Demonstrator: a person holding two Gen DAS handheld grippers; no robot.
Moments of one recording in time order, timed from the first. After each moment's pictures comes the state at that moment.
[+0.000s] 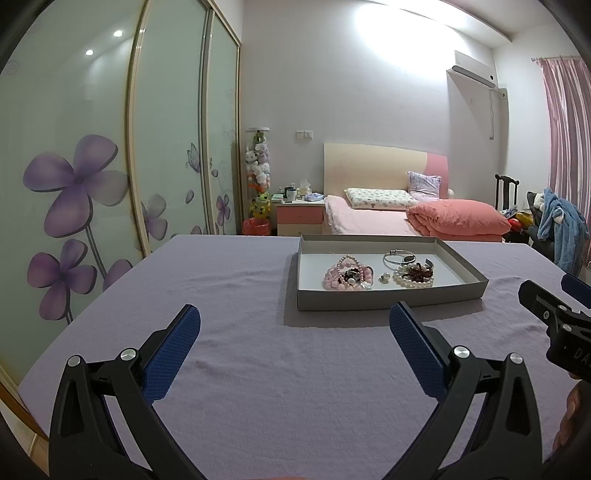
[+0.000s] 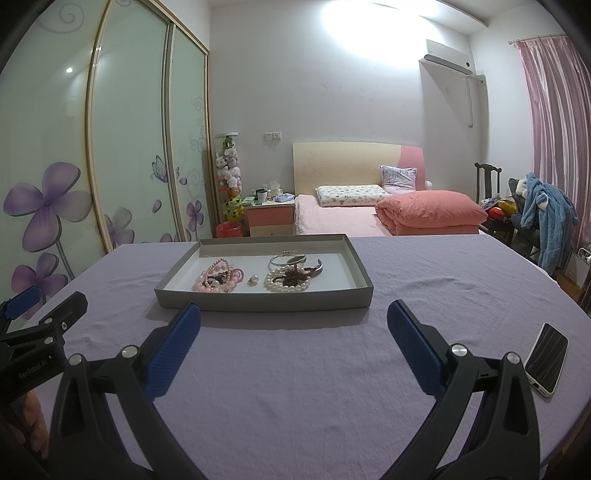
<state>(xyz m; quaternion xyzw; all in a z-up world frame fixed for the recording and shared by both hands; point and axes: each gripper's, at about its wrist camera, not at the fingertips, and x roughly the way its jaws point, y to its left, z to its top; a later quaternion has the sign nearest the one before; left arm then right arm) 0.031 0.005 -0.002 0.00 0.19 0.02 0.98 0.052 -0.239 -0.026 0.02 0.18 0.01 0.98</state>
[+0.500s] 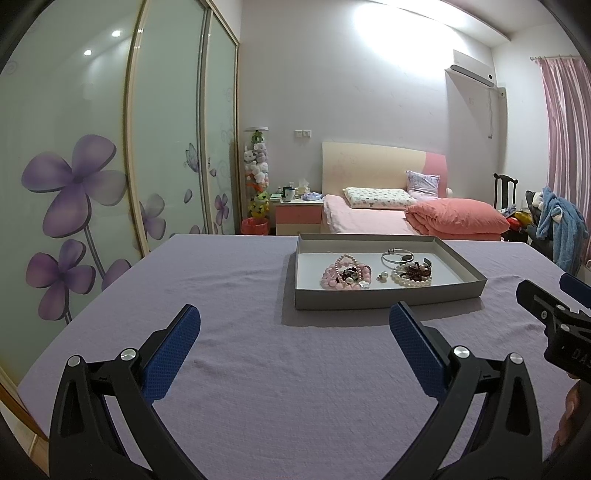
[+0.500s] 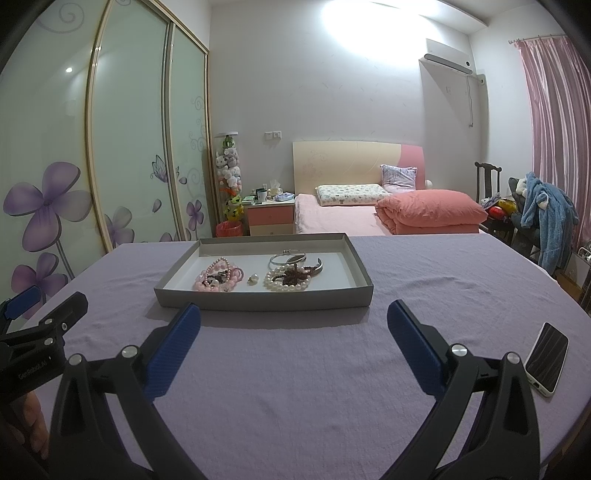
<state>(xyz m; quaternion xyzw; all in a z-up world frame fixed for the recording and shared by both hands) 0.030 0.004 -0.004 0.00 0.19 0.02 0.98 0.053 -0.239 -0.026 0.02 0.18 0.01 0.98</state>
